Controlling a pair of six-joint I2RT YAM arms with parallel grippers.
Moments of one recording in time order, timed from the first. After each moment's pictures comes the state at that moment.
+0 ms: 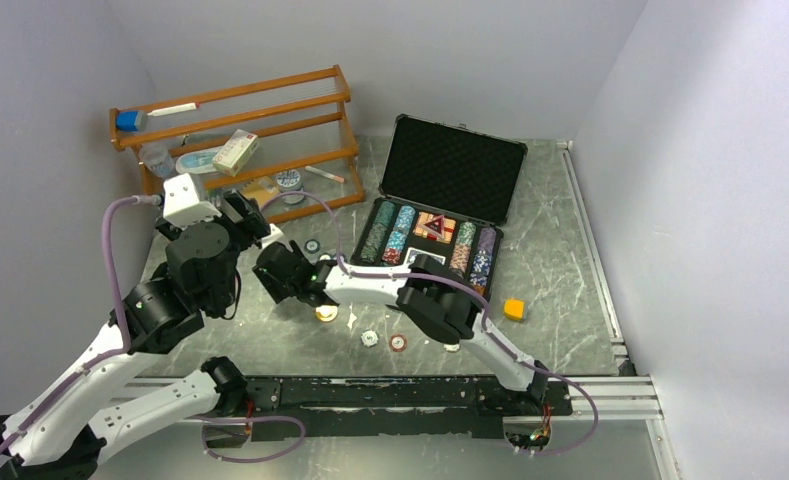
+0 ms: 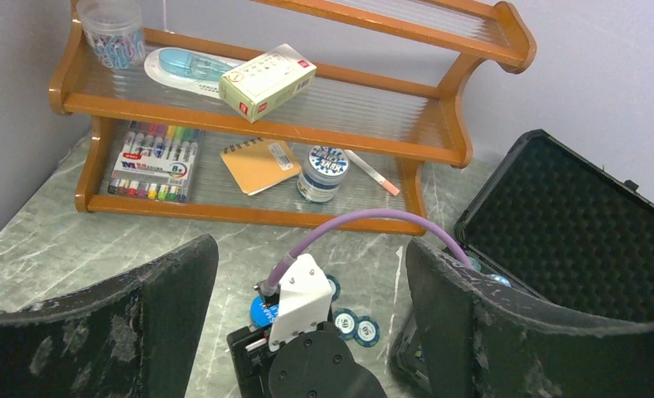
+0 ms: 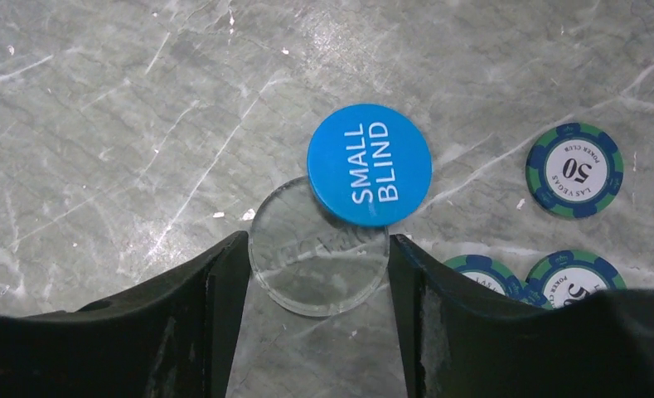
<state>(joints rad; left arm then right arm) -0.82 0.73 1.05 -0.54 -1.03 -0.51 1.17 2.36 1.76 -0.12 0.31 0.27</state>
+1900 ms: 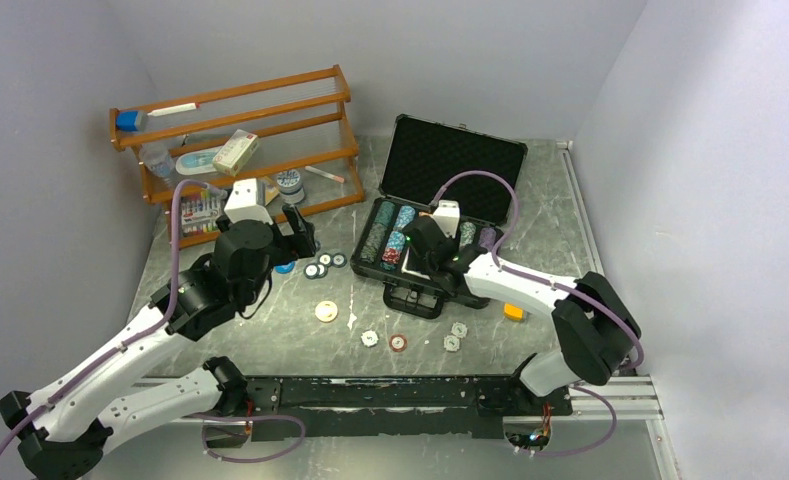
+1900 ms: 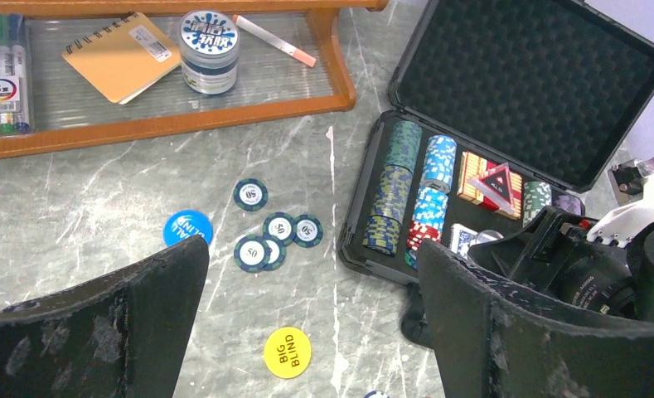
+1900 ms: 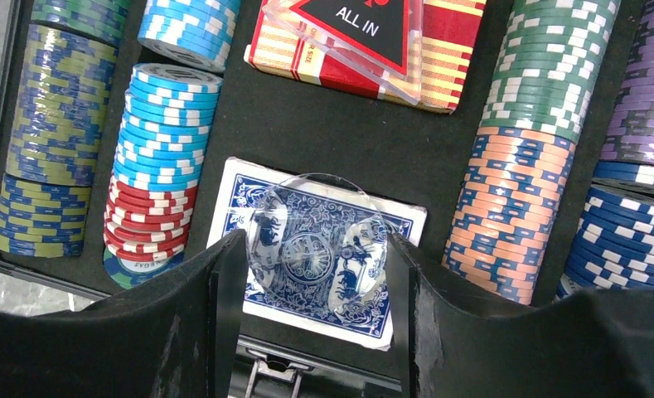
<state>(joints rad) -0.82 0.82 0.95 -0.52 -0.66 -0.60 0.76 1.48 0.86 -0.27 0.52 0.66</state>
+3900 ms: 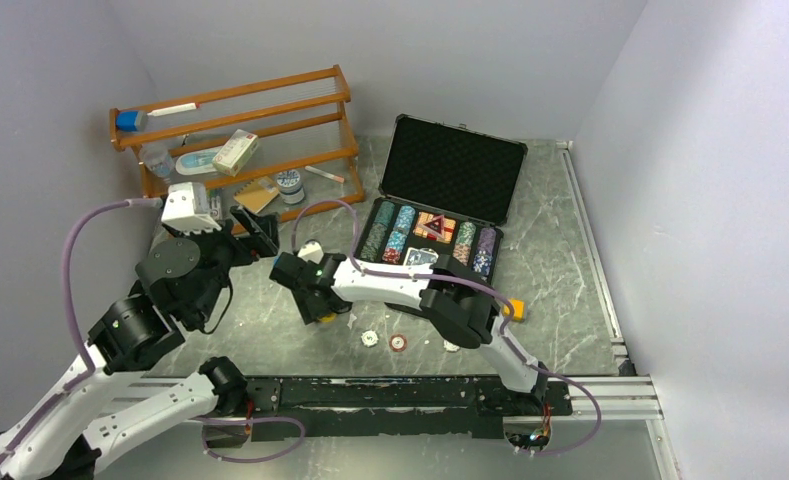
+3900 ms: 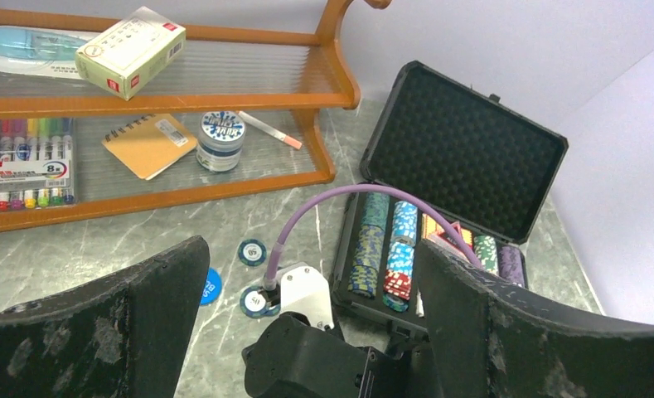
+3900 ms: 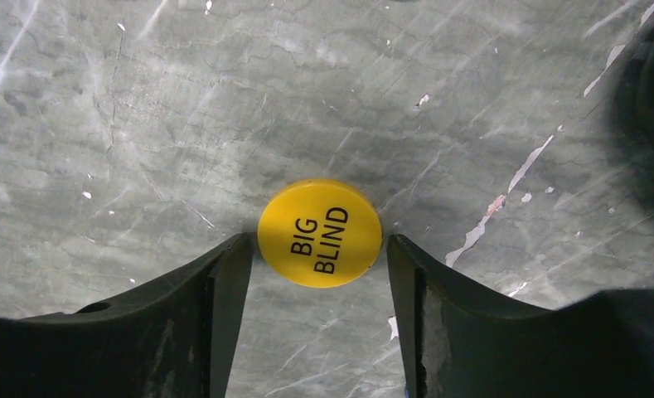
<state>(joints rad) -0.82 0.62 1.03 -0.54 -0.69 -0.48 1.19 2.22 1.72 -0.75 0.26 0.67</state>
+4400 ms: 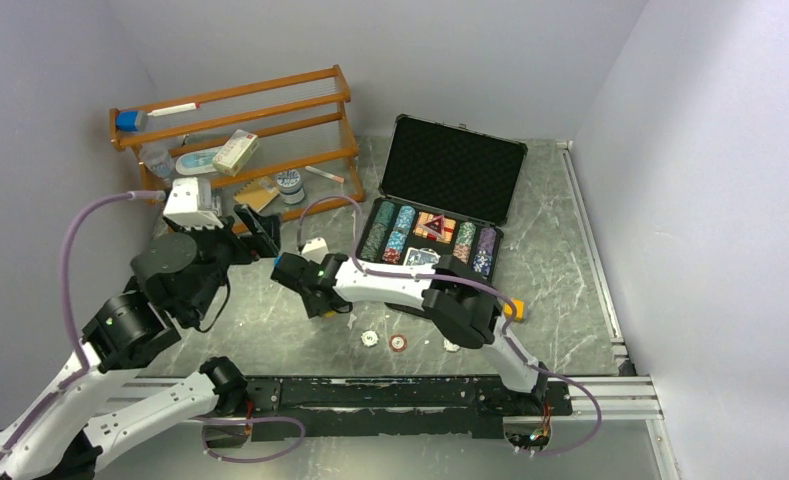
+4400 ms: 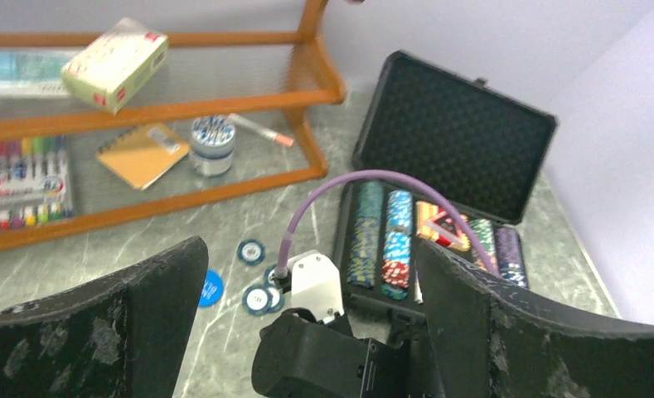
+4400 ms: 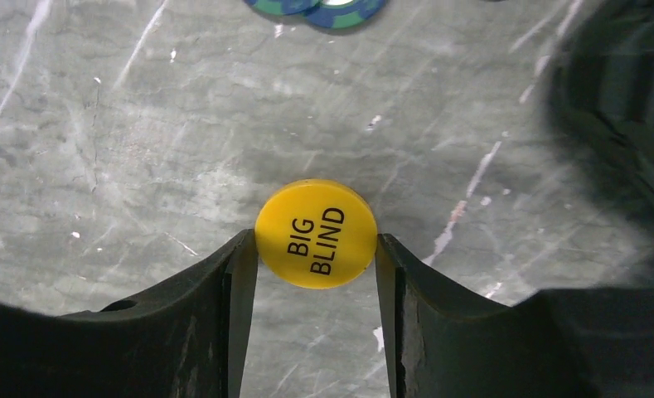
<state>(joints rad) -0.82 0.64 1.06 -0.57 -0.67 -0.44 1.19 2.21 1.72 -0.74 0.35 0.74</state>
